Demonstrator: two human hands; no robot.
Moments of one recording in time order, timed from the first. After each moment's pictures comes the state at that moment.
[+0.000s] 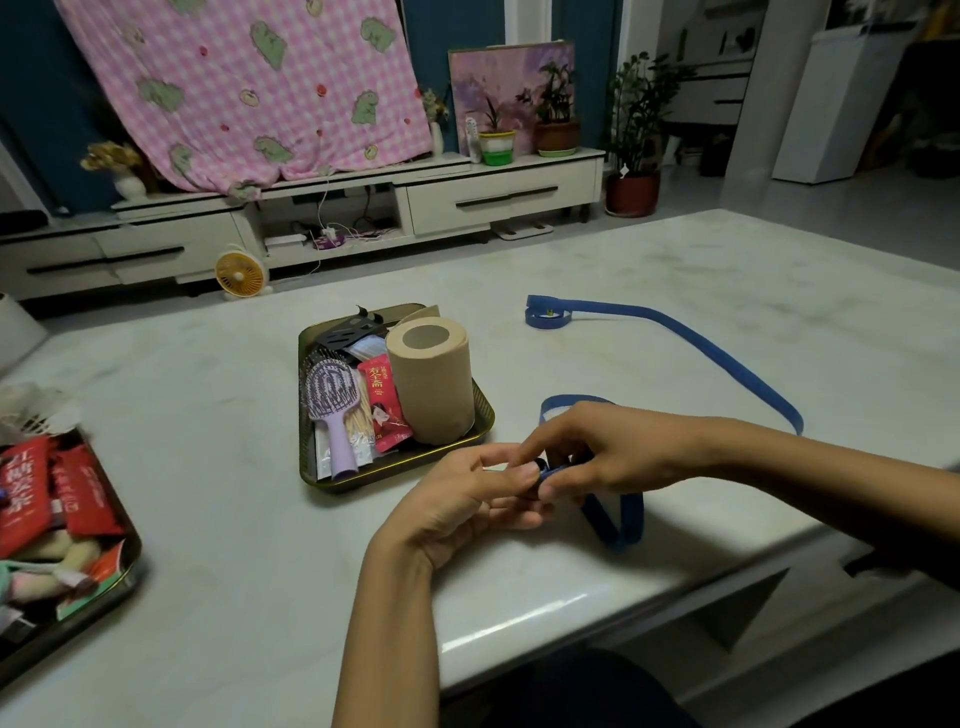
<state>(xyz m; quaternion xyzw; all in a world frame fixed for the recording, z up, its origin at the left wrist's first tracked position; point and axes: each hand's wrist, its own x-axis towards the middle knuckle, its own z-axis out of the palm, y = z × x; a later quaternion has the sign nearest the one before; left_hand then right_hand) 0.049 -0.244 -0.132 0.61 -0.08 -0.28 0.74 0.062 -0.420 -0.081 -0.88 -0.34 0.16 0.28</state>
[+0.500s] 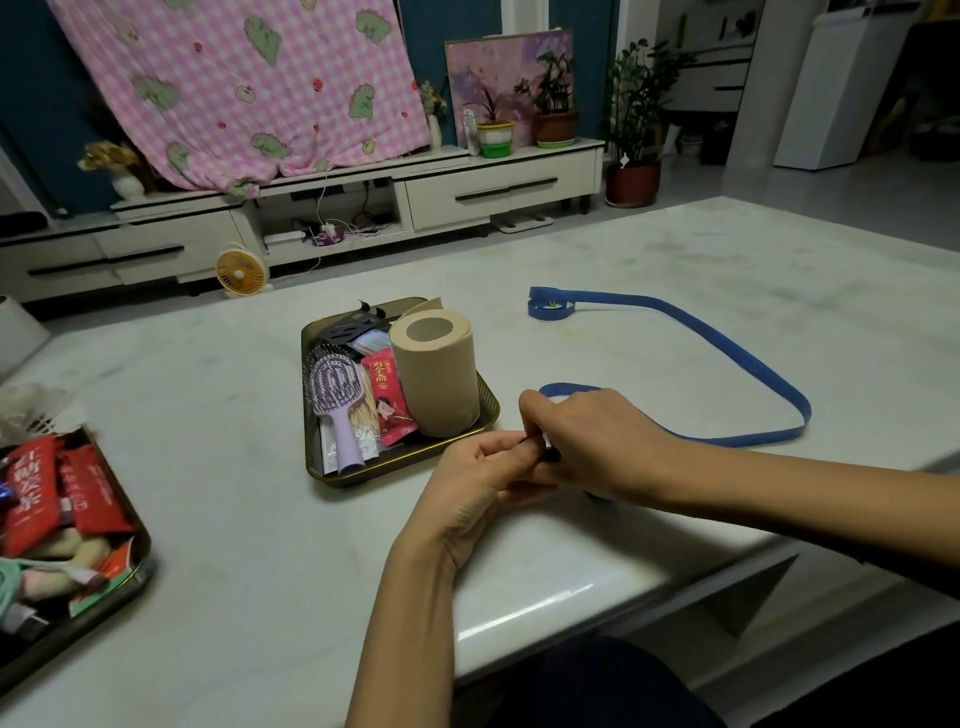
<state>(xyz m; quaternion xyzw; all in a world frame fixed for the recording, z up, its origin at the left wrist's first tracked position) 0.042 -0.254 -0.136 0.60 -0.06 -0.17 0.78 0.061 -0.401 -0.111 -0.94 -0.30 -0.13 0.02</state>
